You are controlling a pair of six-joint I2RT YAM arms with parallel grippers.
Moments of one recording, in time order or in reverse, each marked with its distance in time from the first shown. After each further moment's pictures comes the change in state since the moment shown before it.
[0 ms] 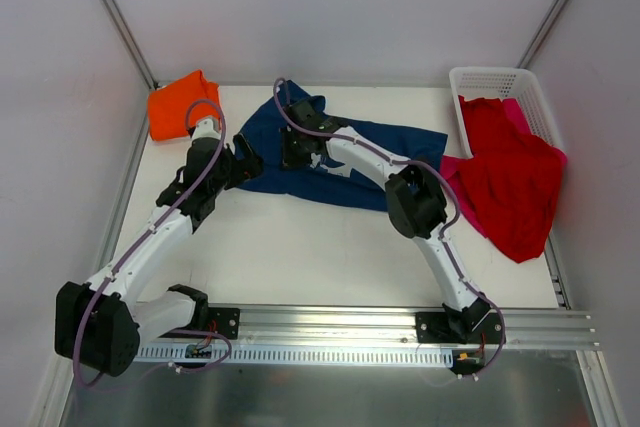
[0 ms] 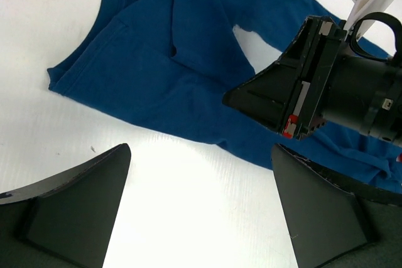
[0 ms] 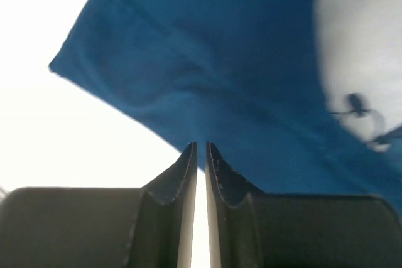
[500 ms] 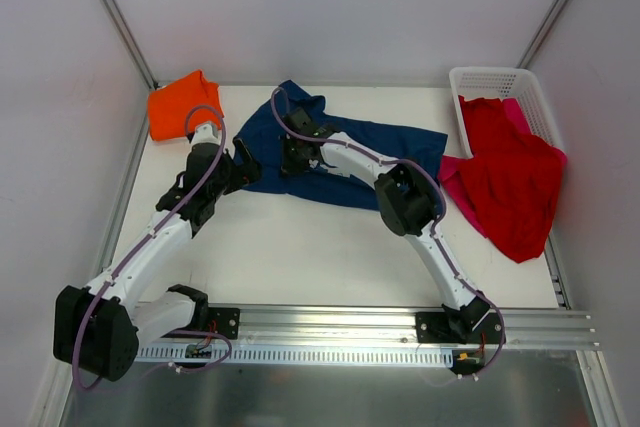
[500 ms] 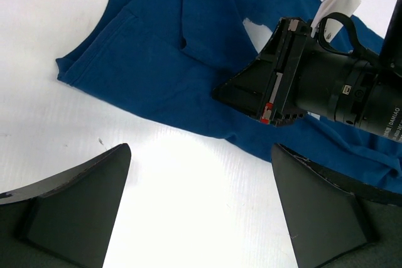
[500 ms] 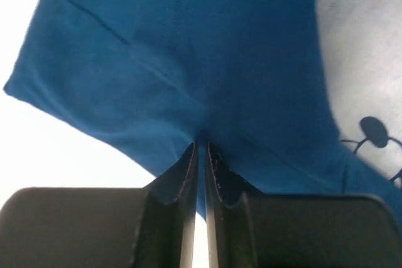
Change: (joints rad) left arm 0.000 -0.023 -0.041 0.001 -0.011 0.000; right arm 0.016 0.093 0.037 0.021 0.007 0.052
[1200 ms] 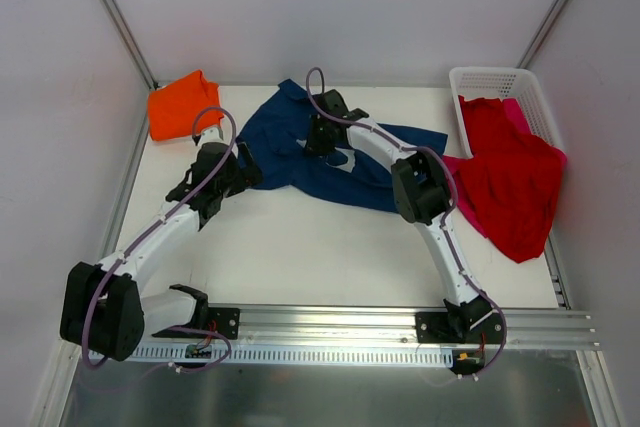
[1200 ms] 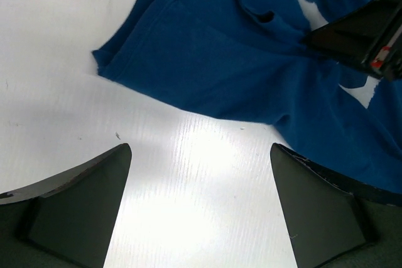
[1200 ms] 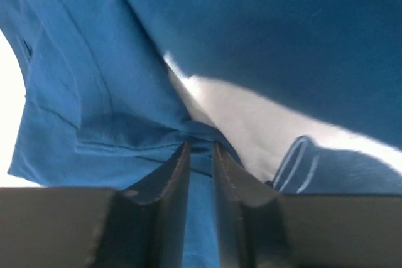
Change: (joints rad) left arm 0.000 0.101 -0.006 0.006 -0.040 0.004; right arm -0.162 0.014 0.000 0.035 -0.001 0.001
